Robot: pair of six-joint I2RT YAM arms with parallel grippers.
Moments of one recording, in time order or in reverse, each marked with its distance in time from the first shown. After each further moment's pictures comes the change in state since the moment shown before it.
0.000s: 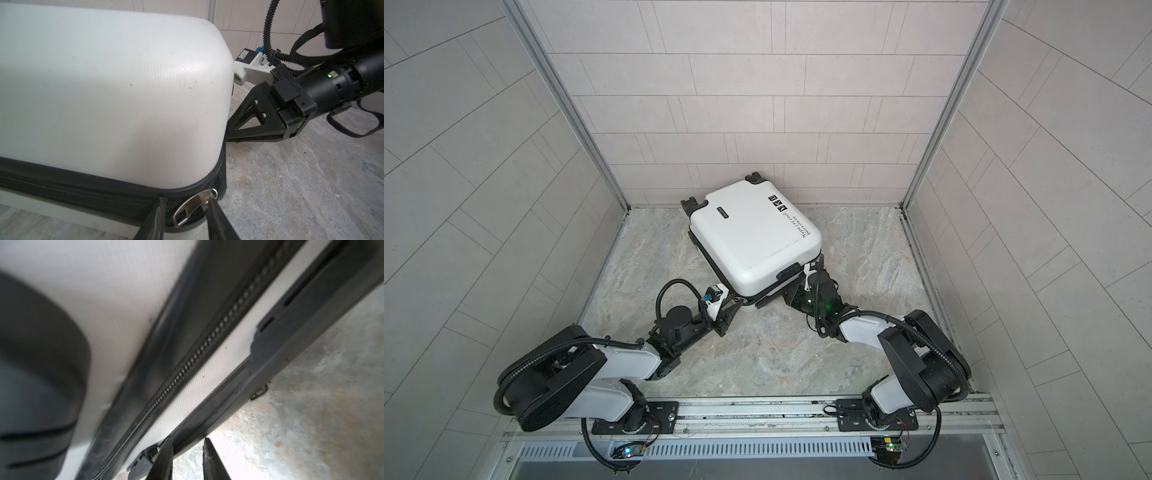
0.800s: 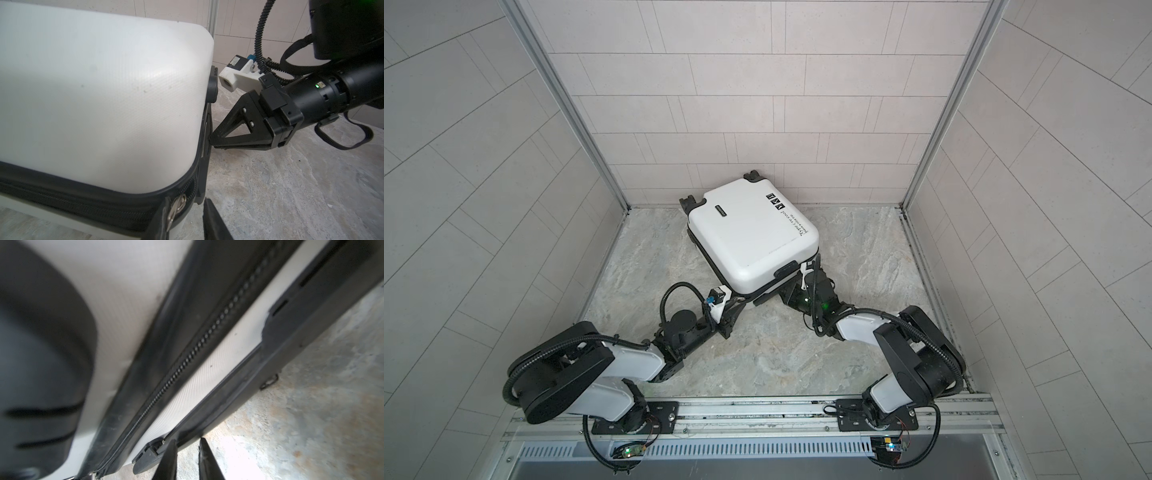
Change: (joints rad) left arm -0.066 0.045 0.000 0.072 -0.098 -0.043; right arm 0.018 0.032 0.020 0.026 -0.005 0.012
